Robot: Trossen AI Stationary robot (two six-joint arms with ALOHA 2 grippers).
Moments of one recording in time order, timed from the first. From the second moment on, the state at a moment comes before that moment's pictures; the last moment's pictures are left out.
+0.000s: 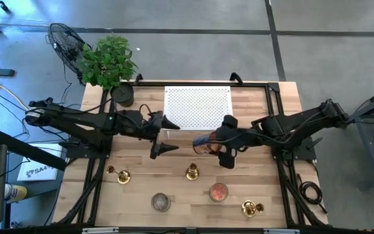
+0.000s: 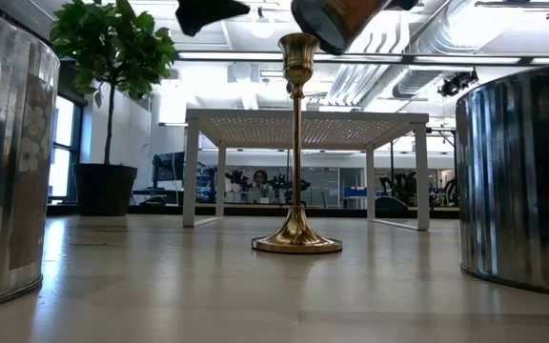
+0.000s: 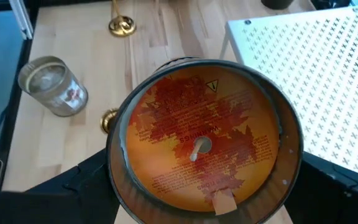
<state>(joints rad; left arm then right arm) -0.11 1.14 0.90 0.04 -0.04 -0.22 0.29 1.37 1.33 -0.74 0.30 0.33</state>
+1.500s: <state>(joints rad) -0.11 1.39 0.95 0.19 -0.01 -0.13 0.19 1.44 1.33 -0.54 0.18 0.22</state>
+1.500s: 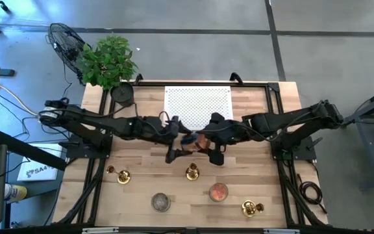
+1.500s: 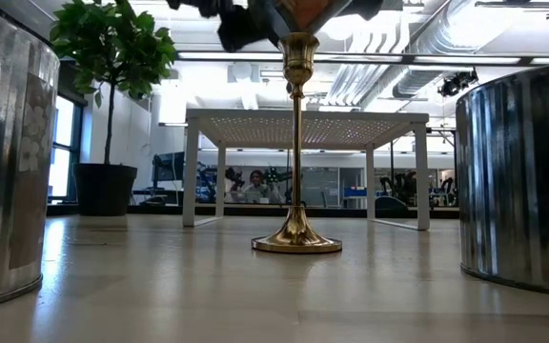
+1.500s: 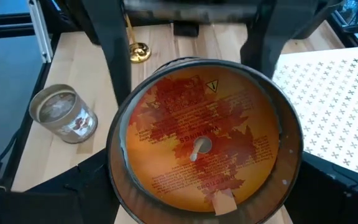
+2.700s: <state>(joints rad) -0.11 1.44 0.98 0.23 -0.11 -0.09 0.19 1.44 1.33 -0.54 0.17 0.20</state>
